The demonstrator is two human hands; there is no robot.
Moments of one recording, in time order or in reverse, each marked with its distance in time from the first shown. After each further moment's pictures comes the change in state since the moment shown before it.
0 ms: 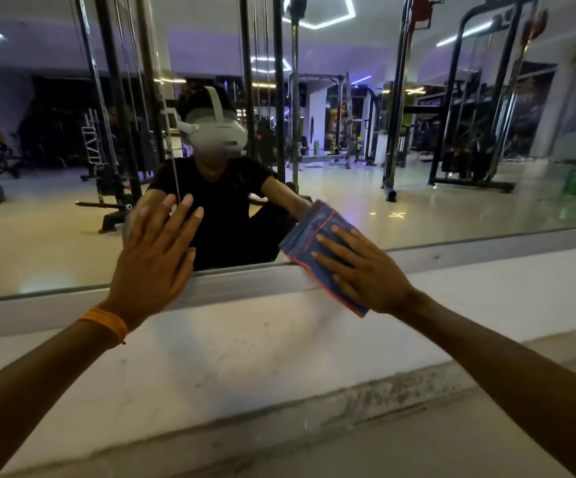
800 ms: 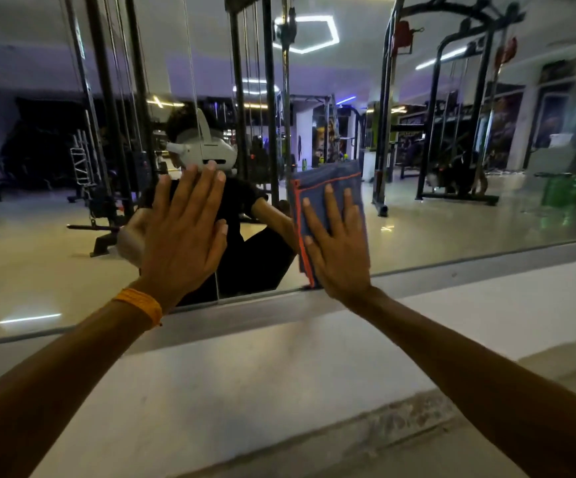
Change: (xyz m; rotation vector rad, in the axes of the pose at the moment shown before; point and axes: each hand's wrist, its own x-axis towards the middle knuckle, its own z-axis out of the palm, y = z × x) left_hand 0.066 -0.022 -0.018 -0.010 0.150 -0.077; right_hand 0.130 -0.054 -0.004 0.097 0.283 0.534
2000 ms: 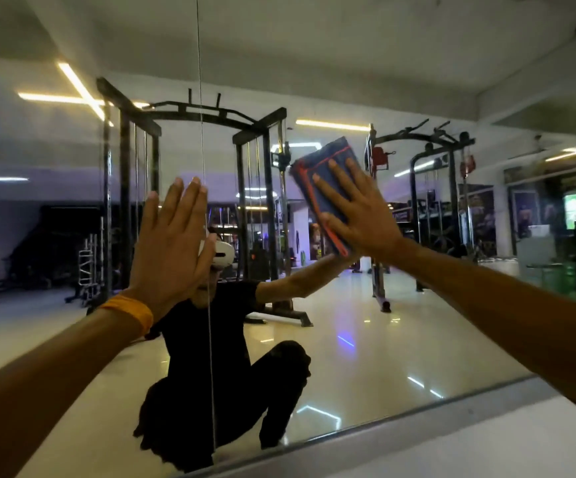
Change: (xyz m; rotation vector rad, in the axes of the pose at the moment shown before) left_hand 0.177 -0.074 -0.048 0.112 0.112 -0.058; right_hand 0.266 0.101 -0.098 -0.262 0.124 -0.293
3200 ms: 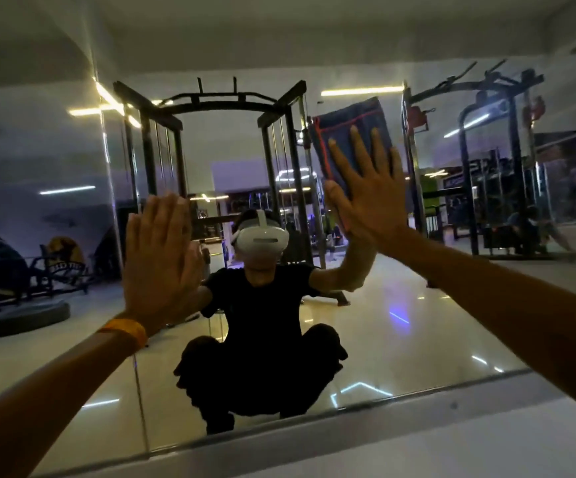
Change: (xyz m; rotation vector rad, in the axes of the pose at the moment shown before) left_hand -0.013 0.120 0.033 -0.136 0.018 -0.116; right_hand -0.073 0.081 0.013 0.028 0.109 0.277
